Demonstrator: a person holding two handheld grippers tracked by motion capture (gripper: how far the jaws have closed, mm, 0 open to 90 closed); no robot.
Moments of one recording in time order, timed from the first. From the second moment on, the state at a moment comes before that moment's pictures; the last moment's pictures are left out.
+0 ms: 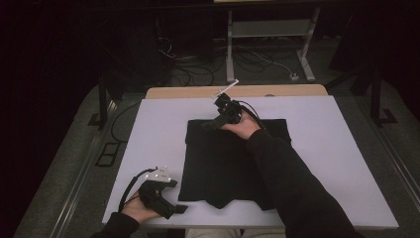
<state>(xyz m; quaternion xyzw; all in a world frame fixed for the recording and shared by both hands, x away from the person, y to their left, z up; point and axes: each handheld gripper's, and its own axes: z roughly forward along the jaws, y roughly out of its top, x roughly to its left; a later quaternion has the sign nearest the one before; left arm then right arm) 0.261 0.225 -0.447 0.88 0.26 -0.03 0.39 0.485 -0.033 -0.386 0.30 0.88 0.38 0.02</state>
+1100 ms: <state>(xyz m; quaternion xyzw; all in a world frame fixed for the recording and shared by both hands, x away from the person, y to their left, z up) 0.259 0.217 -0.445 0.89 0.24 0.05 0.38 0.522 0.039 -0.418 0.31 0.87 0.38 0.03</state>
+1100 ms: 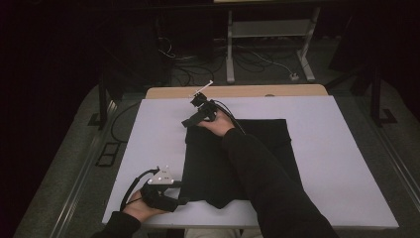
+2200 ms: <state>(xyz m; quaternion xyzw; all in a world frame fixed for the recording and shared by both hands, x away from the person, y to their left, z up) 0.273 0.205 -0.440 0.89 0.24 0.02 0.38 0.530 0.049 -0.443 0.33 0.88 0.34 0.05</state>
